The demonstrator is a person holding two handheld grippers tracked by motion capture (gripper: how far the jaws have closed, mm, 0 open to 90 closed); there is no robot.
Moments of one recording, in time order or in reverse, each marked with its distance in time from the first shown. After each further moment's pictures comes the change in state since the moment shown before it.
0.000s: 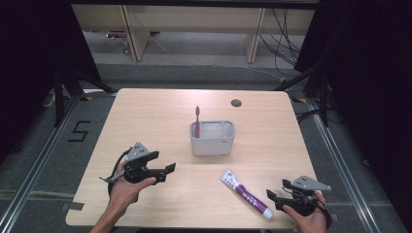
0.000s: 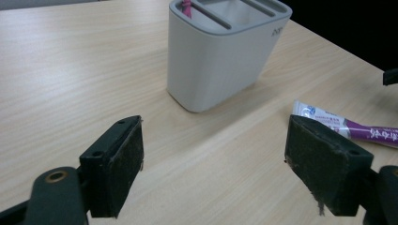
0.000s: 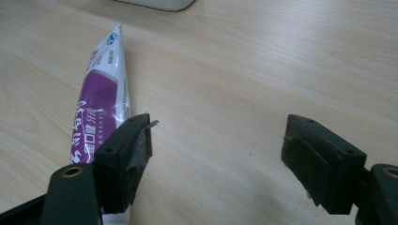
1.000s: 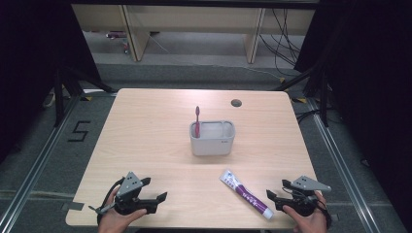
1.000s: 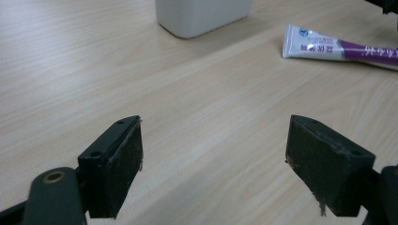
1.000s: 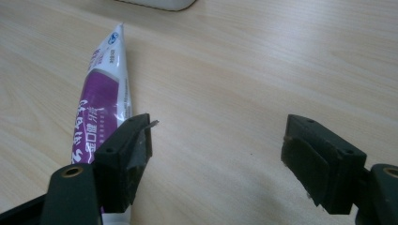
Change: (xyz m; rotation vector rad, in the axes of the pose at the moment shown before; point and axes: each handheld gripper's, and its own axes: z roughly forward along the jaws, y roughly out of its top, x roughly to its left) left arm -0.015 -0.069 -0.029 0.066 0.012 0.047; right arm 0.000 0.000 0.000 0.003 0.003 0.004
